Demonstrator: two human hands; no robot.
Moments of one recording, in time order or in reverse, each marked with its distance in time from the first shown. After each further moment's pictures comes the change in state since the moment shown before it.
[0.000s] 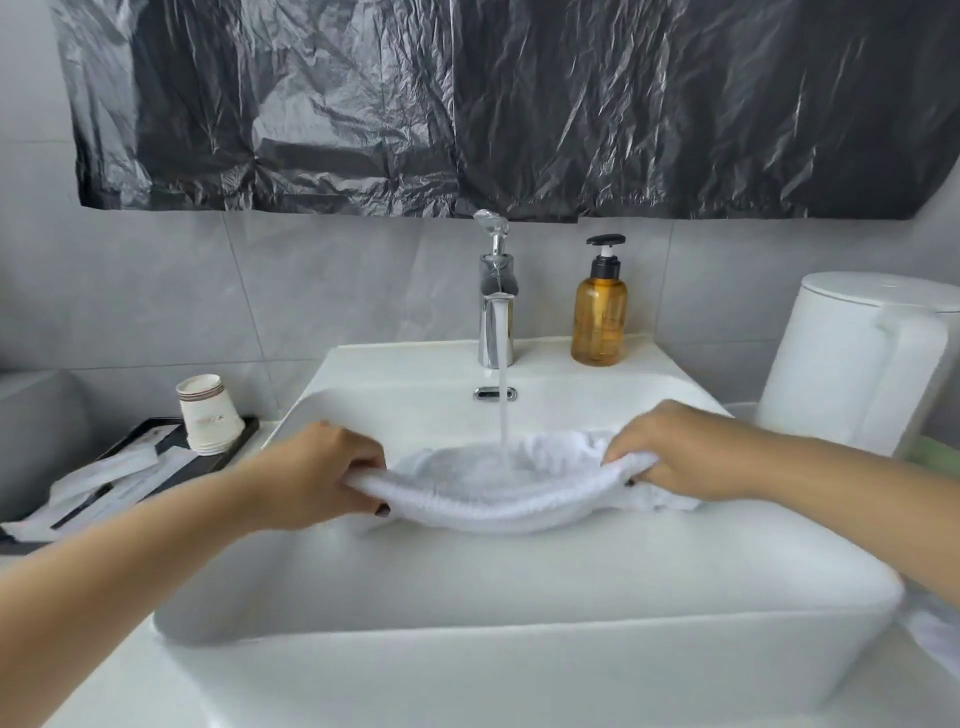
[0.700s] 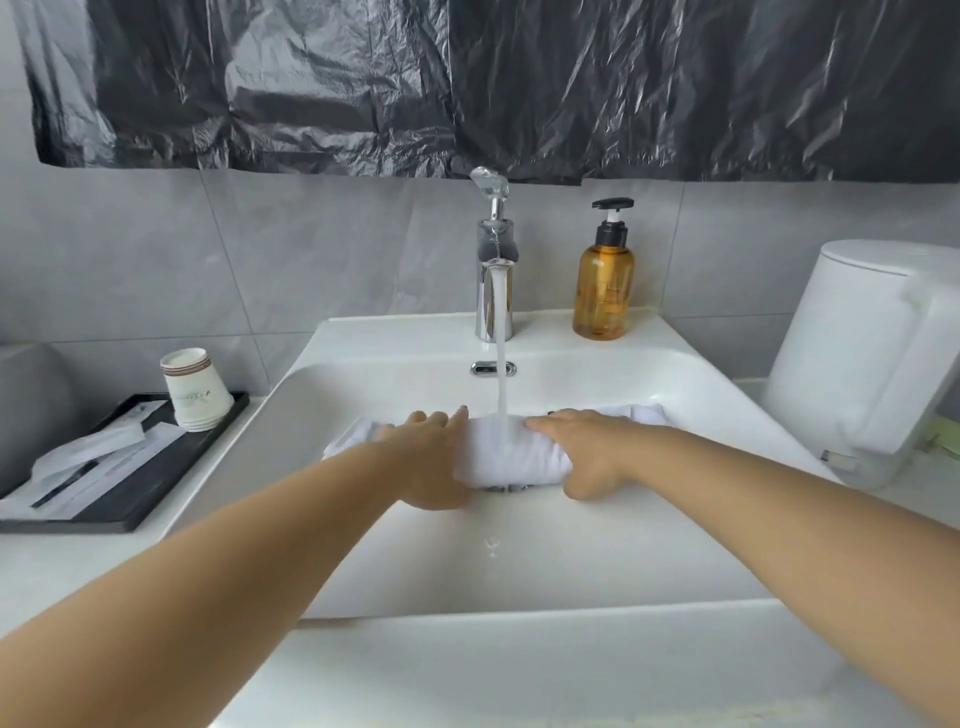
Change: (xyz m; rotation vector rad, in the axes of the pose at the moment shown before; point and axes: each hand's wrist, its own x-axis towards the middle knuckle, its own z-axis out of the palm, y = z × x) left_hand 0.074 0.066 0.056 0.190 -0.289 -0.180; right_hand 0.070 -0.036 0.046 -0.048 -0.281 0.251
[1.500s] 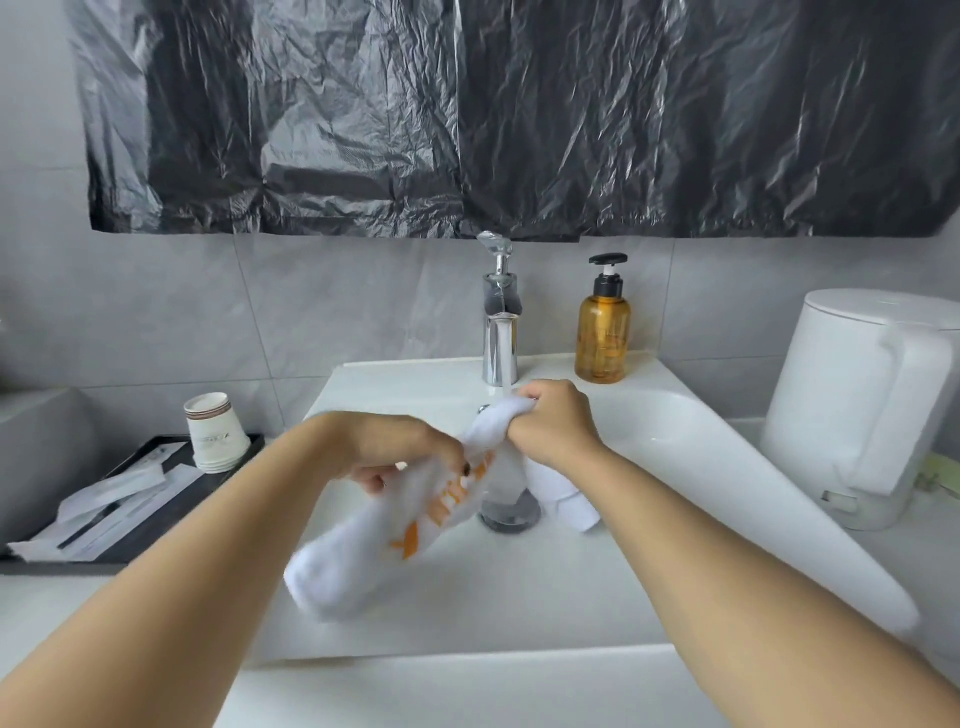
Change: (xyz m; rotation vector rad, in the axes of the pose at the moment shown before) left_hand -0.049 -0.027 -0.076 -0.881 -0.281 0.016; right_hand 0.007 -0.051 -0.042 0.960 0.713 0.076
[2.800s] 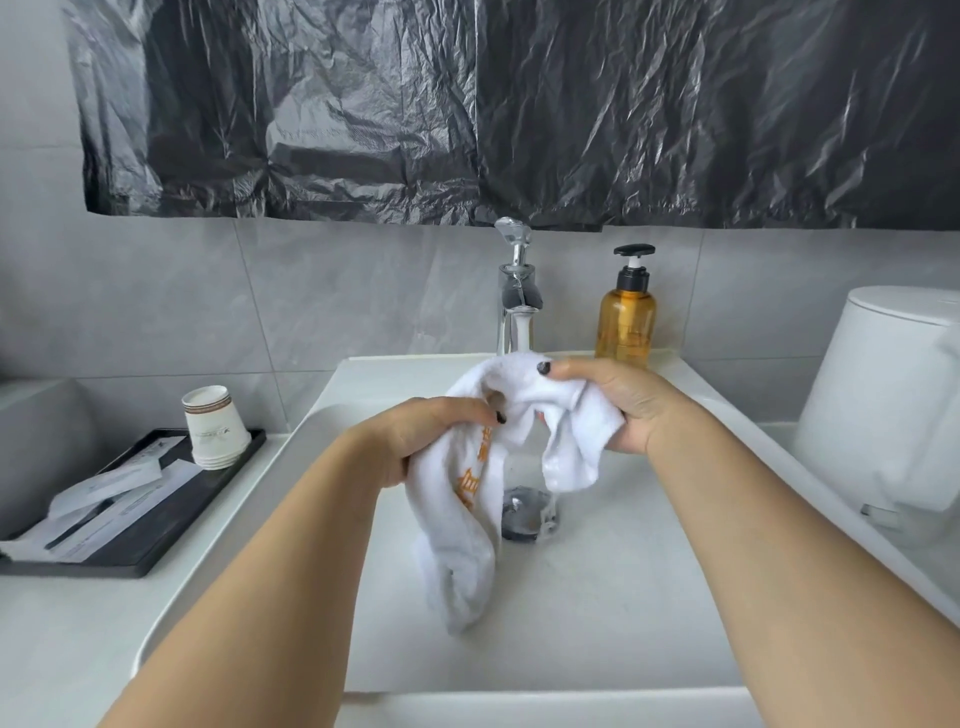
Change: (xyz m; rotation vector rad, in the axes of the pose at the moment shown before) left_hand 0.049 -0.014 -0.001 -0.567 0.146 0.176; right_hand 0.024 -0.004 -0.045 0.823 -0.475 0.340
